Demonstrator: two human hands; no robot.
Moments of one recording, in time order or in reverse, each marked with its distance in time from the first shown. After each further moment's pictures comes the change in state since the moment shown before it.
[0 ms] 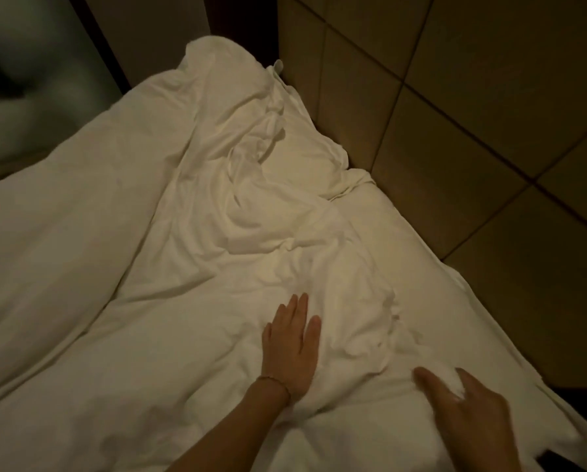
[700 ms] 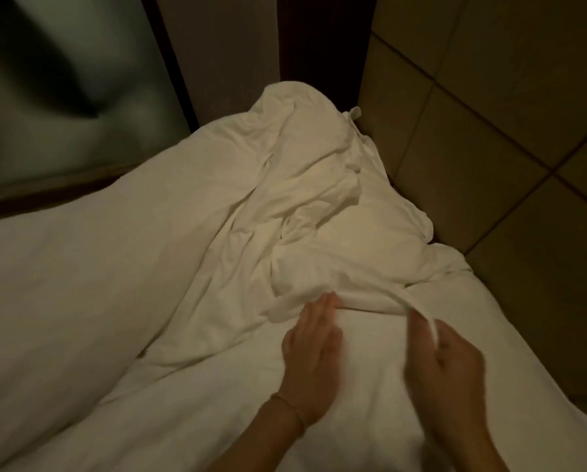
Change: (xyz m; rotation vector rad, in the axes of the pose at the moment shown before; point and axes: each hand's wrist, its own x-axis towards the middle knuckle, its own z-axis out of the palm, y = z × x) left_hand 0.153 -0.035 -0.127 -0.177 0.194 0.137; right_hand 0.083 -0.263 0.124 0.199 0.158 -0.540
